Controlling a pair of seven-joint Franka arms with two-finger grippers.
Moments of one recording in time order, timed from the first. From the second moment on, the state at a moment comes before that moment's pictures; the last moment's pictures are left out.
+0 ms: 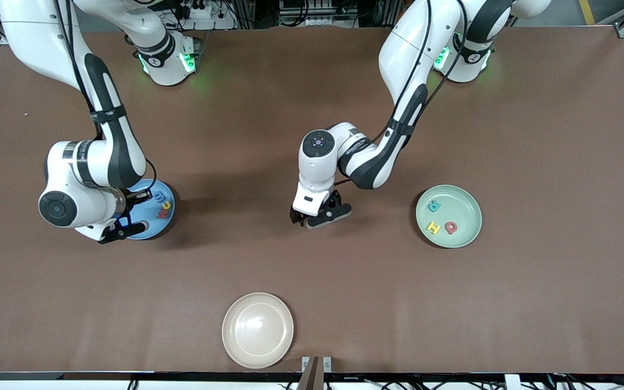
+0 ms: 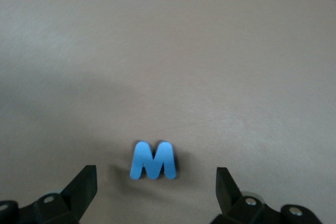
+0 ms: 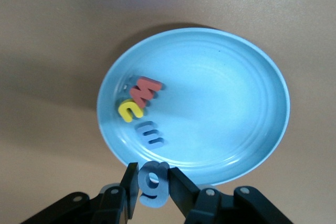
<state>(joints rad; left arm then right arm) -0.77 0.89 0.00 -1.39 0.17 2.44 -1.40 0.26 0.48 -0.24 -1.83 0.06 1.92 -0.32</state>
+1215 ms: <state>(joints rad) -0.76 0.91 0.01 -1.38 0.11 2.39 -1.39 0.29 0.17 -0.23 -1.64 0.06 1.69 -0.34</state>
